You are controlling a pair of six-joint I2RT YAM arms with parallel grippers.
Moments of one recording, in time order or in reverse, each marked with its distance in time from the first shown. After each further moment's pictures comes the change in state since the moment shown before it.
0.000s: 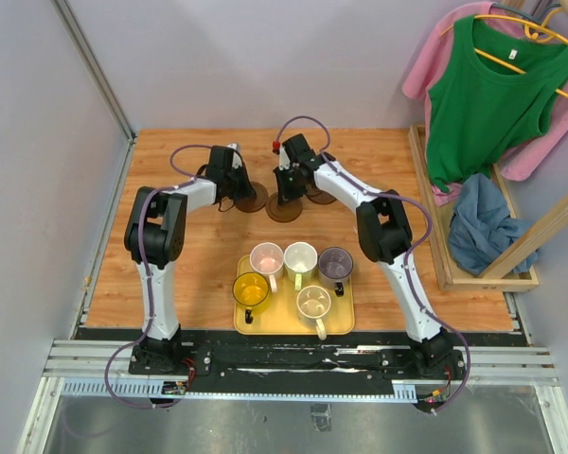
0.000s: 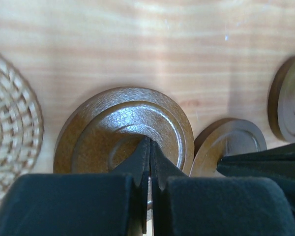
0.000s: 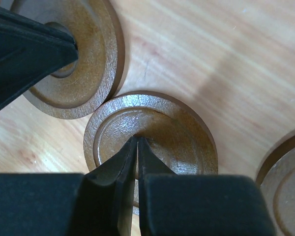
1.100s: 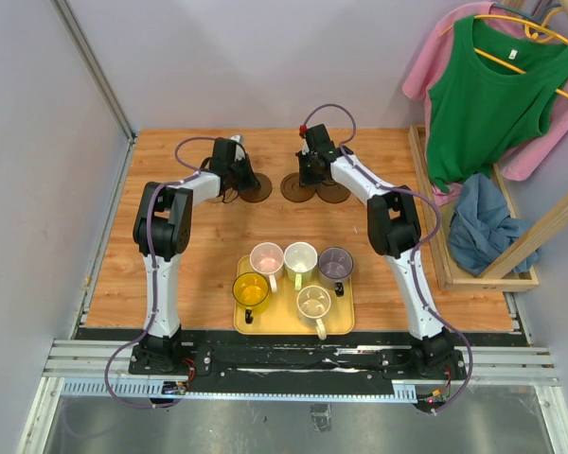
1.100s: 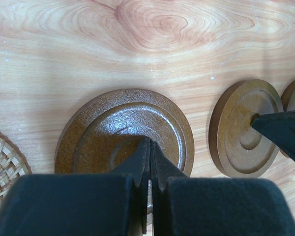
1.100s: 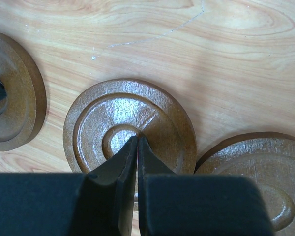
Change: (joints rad) left arm 0.004 0.135 0.187 0.000 0.025 0.011; right arm -0.113 0.031 0.039 0.088 0.163 0.071
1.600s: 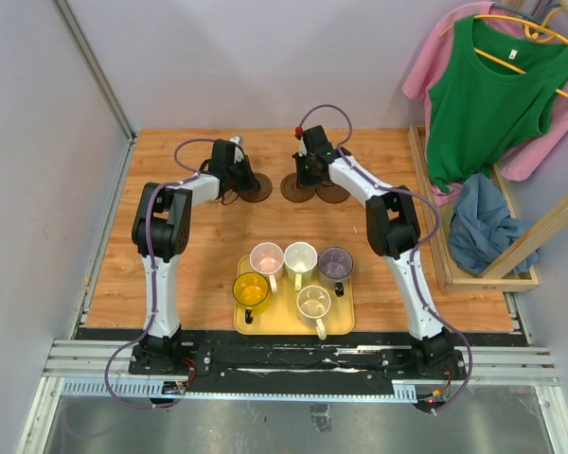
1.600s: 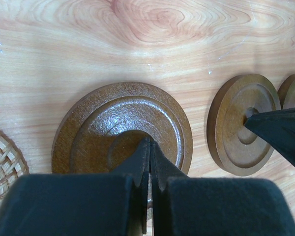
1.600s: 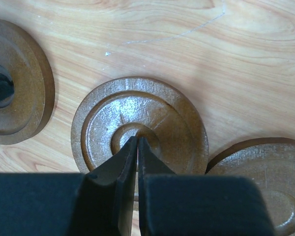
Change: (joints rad) left arm 0.002 -0.013 -0.036 0.033 0.022 -0.005; right arm 0.015 -0.009 -0.021 0.022 -0.028 -0.037
